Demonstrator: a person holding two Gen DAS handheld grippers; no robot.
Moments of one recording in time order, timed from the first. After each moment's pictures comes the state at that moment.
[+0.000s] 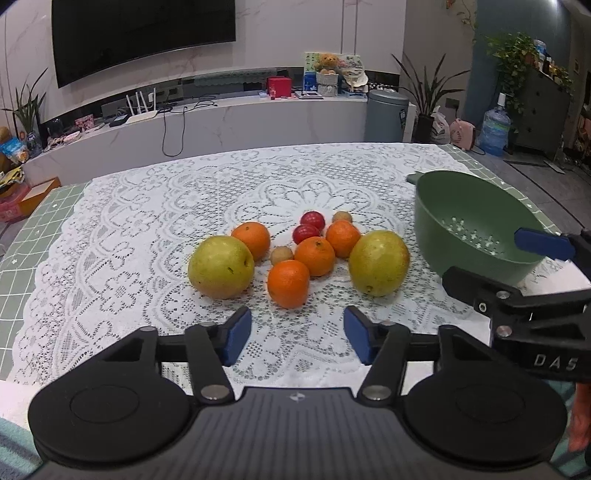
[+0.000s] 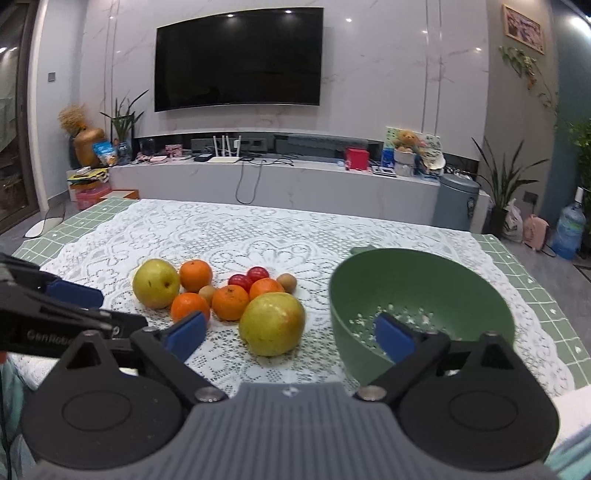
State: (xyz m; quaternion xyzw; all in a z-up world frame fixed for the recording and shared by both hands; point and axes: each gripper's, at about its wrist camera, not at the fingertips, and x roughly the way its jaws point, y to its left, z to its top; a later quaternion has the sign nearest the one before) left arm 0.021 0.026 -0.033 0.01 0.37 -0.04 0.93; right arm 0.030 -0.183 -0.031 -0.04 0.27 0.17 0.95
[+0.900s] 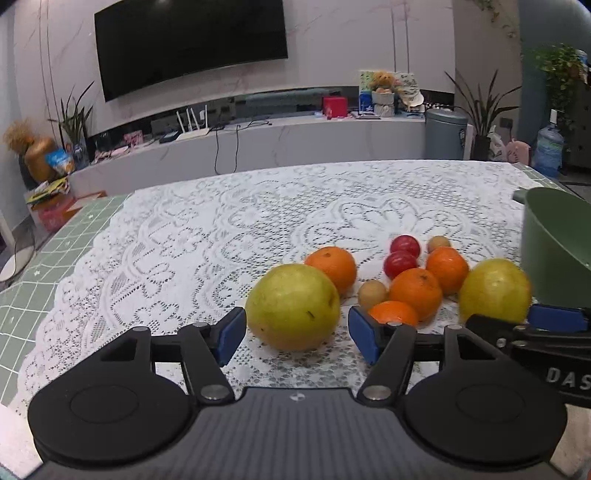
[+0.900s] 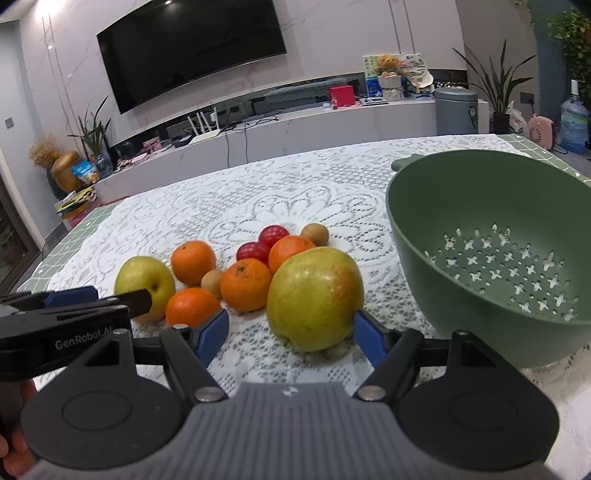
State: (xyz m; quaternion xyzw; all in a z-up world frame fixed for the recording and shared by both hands) left arm 0.081 0.059 -0.075 0.03 0.33 0.05 0.94; right arm 0.100 -0.147 -0.092 0.09 0.36 0.13 0.92
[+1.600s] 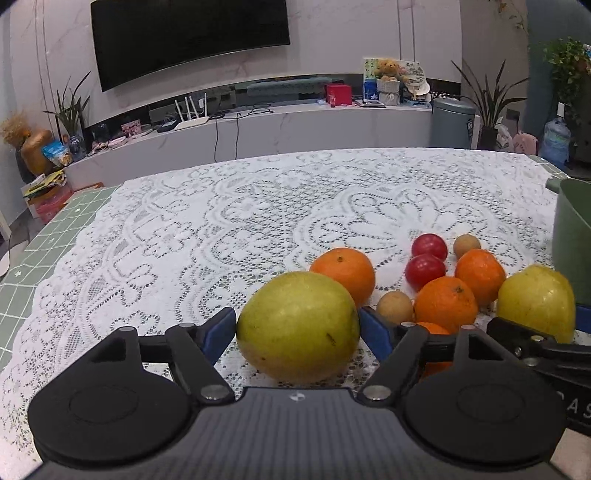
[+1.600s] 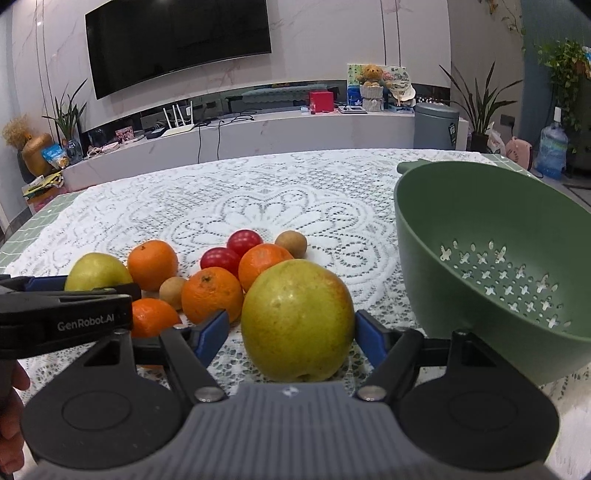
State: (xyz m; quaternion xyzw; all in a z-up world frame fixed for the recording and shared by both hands) left arm 0.120 0.063 -0.098 0.02 0.35 0.06 0.94; right arm 0.123 -0.129 -0.110 0.03 0.35 0.09 0.93
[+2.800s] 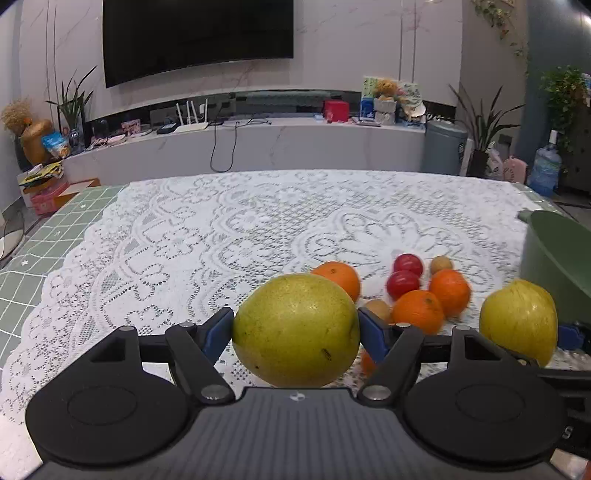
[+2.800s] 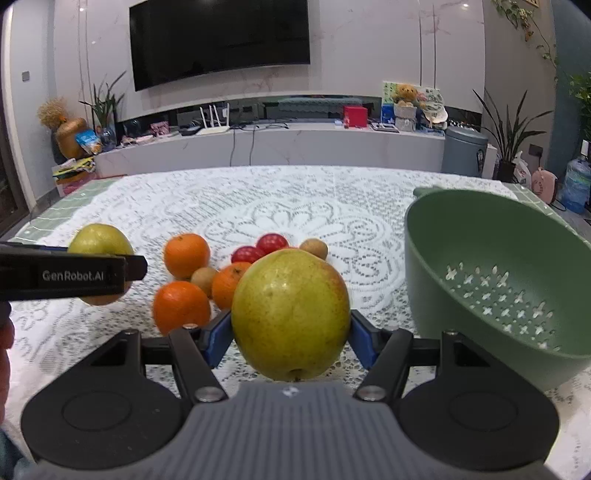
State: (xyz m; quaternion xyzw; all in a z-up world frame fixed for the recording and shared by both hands) left arm 0.085 0.069 -0.065 -0.01 0.32 0.04 0.95; right arm 0.090 -0.139 -0.086 0.00 0.33 0.15 0.93
